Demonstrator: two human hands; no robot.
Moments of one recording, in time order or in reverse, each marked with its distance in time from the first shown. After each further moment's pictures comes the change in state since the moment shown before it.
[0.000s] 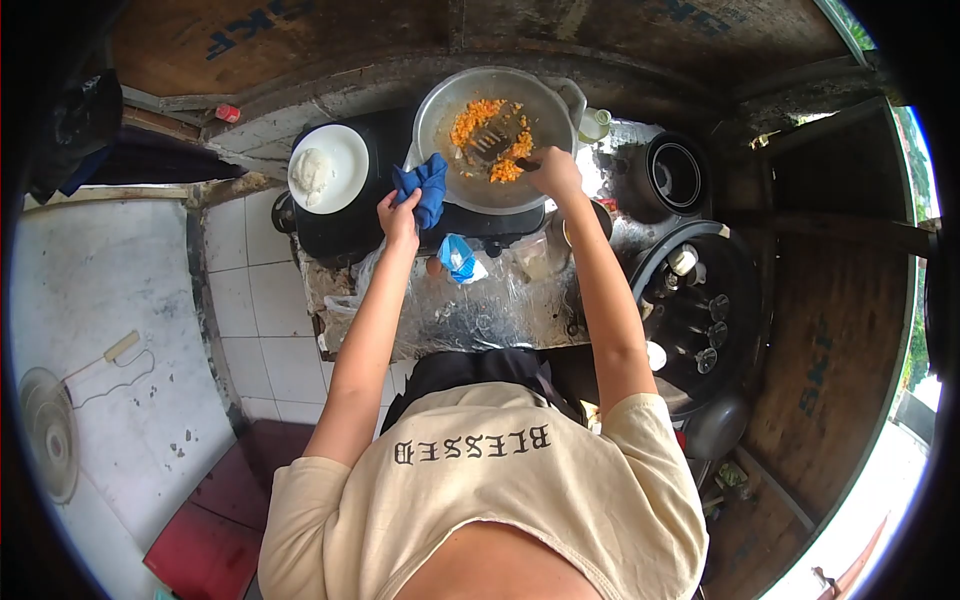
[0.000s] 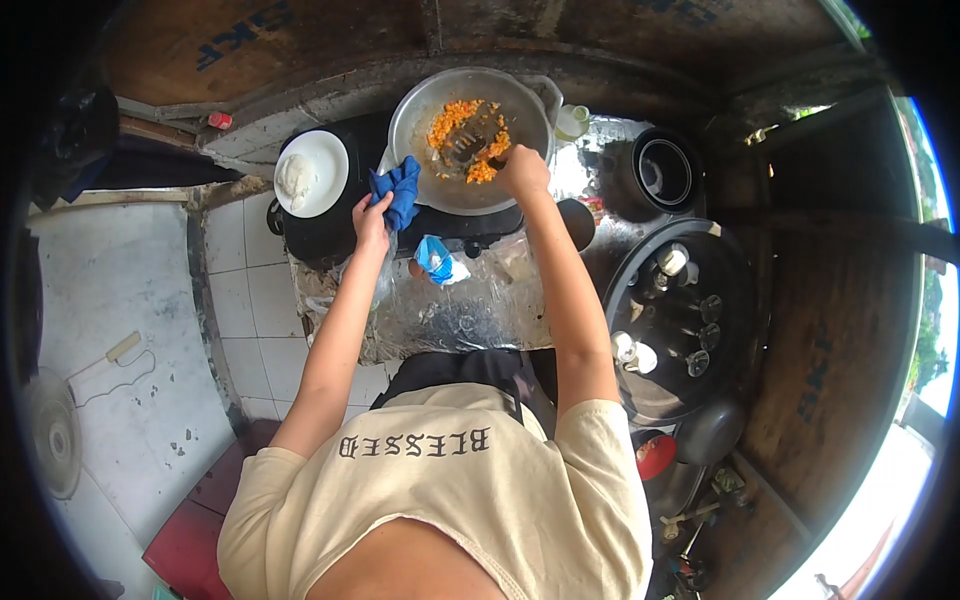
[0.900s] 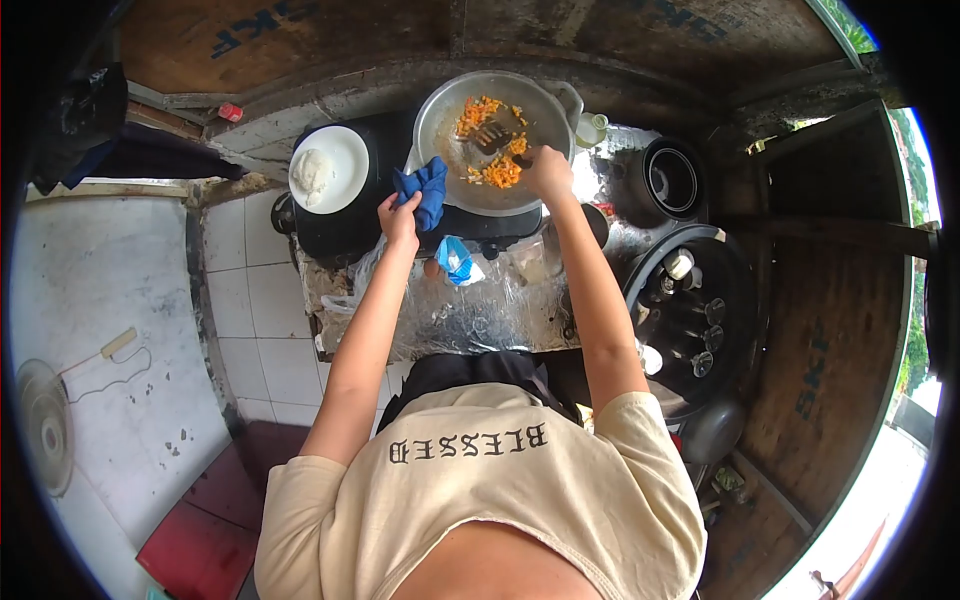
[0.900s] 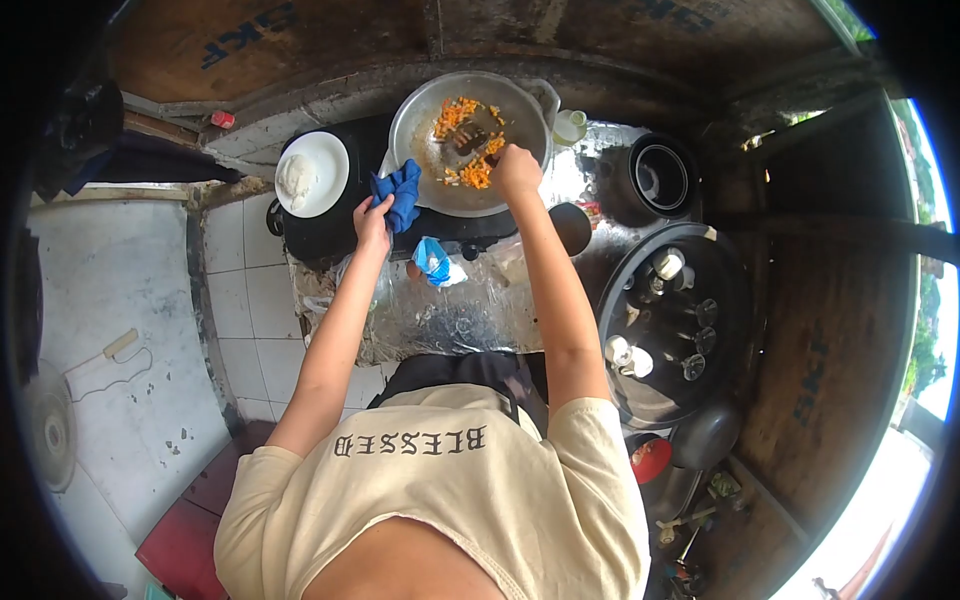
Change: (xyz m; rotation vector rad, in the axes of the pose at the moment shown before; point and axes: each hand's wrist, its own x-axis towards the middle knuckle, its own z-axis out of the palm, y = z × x) left_hand 0.006 -0.011 -0.004 0.022 0.003 0.027; right_hand 0.010 -0.003 0.017 -0.034 0.092 0.013
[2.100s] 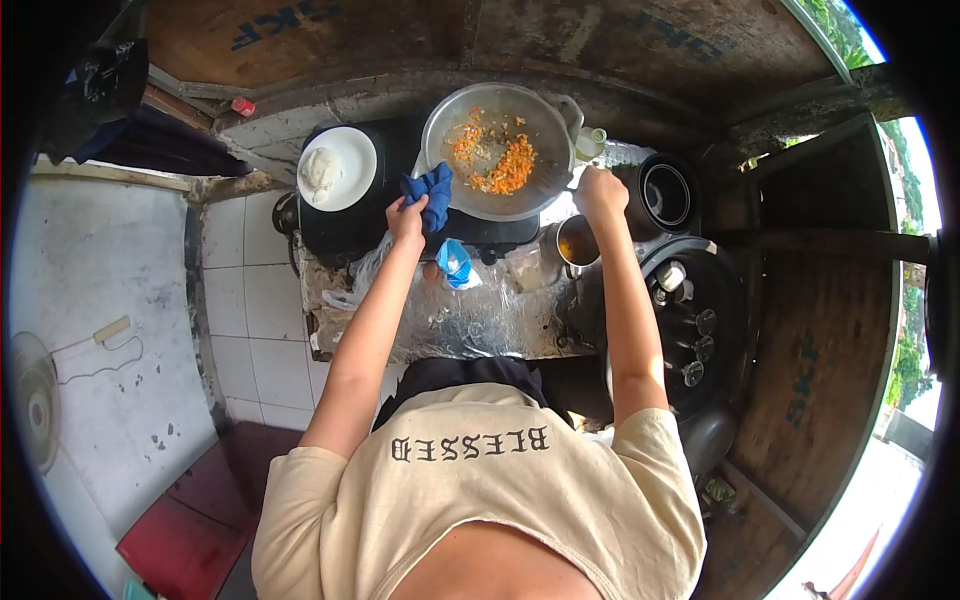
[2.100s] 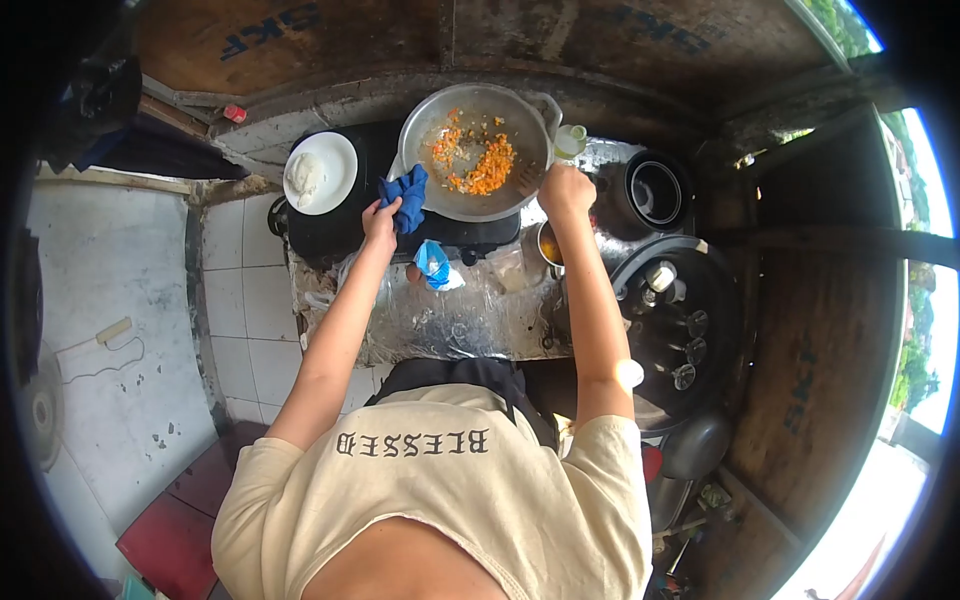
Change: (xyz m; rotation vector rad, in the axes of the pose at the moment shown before) left_hand 0.027 -0.028 -0.010 0.018 0.022 -0.024; right_hand -0.042 0.012 -0.093 -0.266 -0.070 0.032
